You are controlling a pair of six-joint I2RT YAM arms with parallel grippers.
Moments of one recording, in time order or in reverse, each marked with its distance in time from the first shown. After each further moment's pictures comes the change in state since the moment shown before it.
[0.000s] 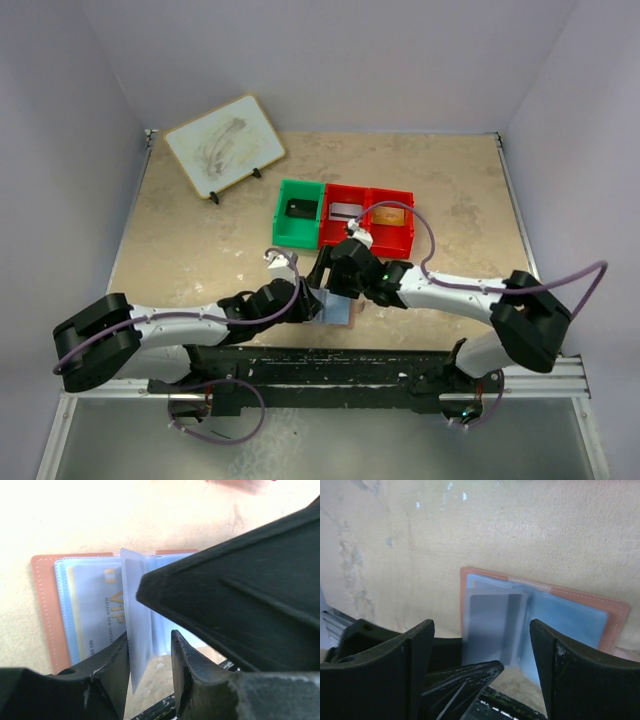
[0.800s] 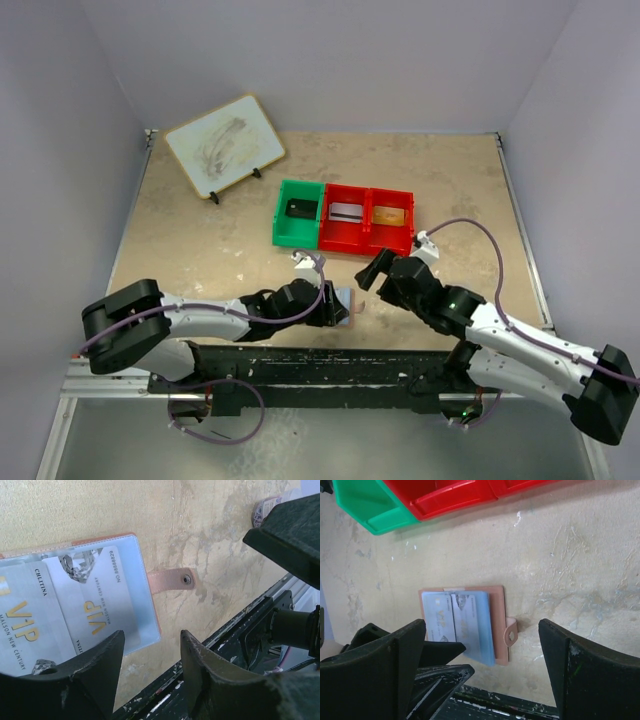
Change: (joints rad) left arm -0.072 0.181 0.122 0.110 0.097 0.027; right arm -0.097 -0.607 -0.255 -0.259 0.212 0.051
